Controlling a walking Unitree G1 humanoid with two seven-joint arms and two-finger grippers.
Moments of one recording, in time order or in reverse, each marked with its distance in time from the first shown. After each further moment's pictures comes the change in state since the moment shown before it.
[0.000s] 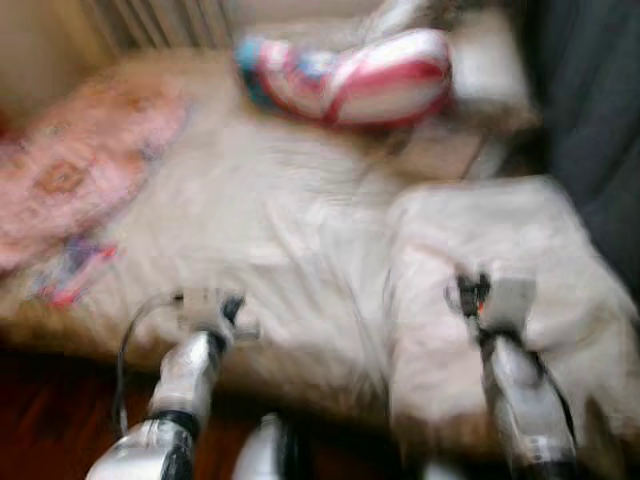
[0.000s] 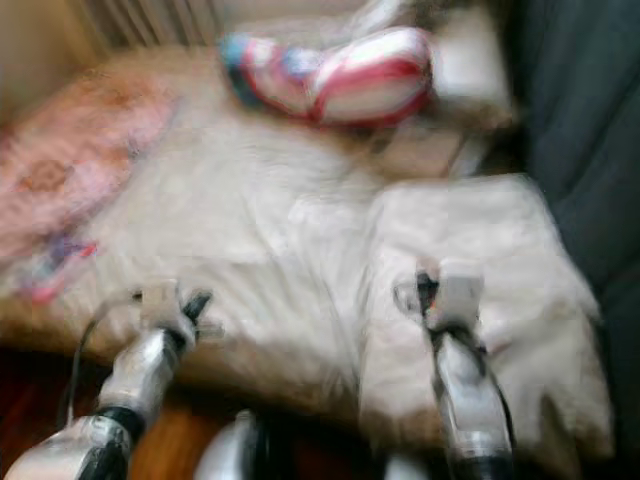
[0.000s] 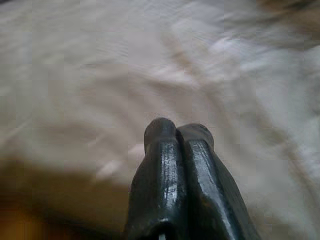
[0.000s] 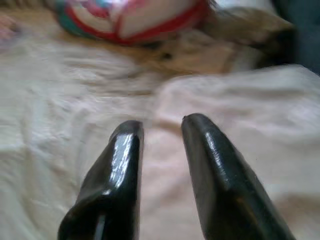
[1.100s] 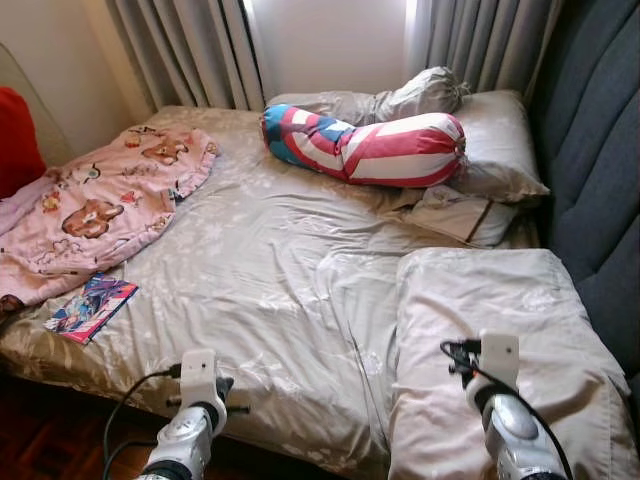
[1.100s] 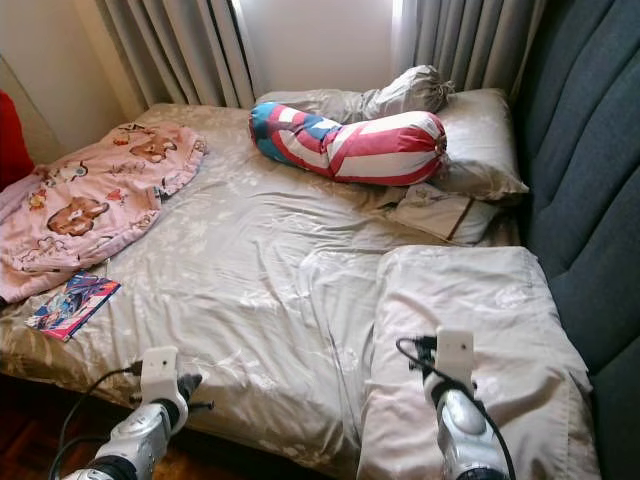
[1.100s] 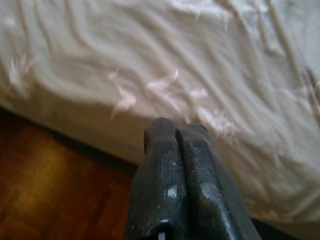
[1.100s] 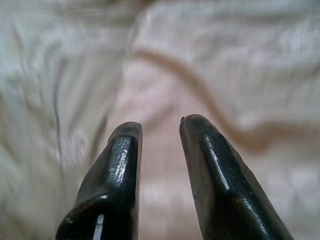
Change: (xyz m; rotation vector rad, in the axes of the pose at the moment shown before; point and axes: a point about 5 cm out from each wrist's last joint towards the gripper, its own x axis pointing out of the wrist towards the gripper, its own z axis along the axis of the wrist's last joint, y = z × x) left arm -0.038 0.010 -0.082 0.022 0.342 0.120; right arm -0.042 -0.022 -0.113 0.017 0.432 -0.031
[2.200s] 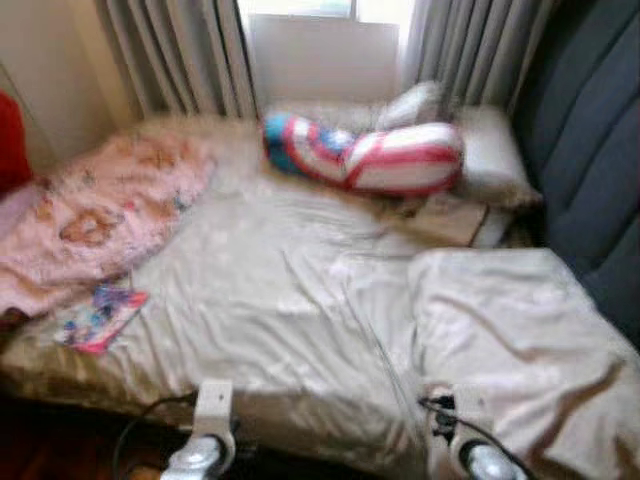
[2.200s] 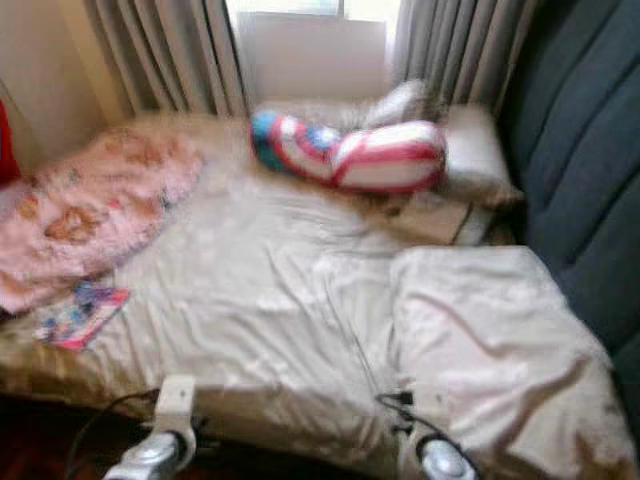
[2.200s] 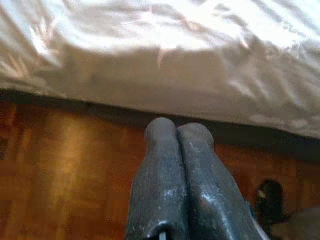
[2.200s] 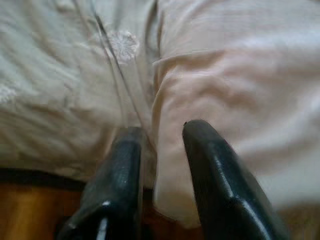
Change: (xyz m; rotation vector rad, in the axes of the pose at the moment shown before) left arm -0.011 -0.007 -0.045 0.148 0.182 -0.010; right arm -0.019 0.015 -0.060 -0.027 0.281 -0.007
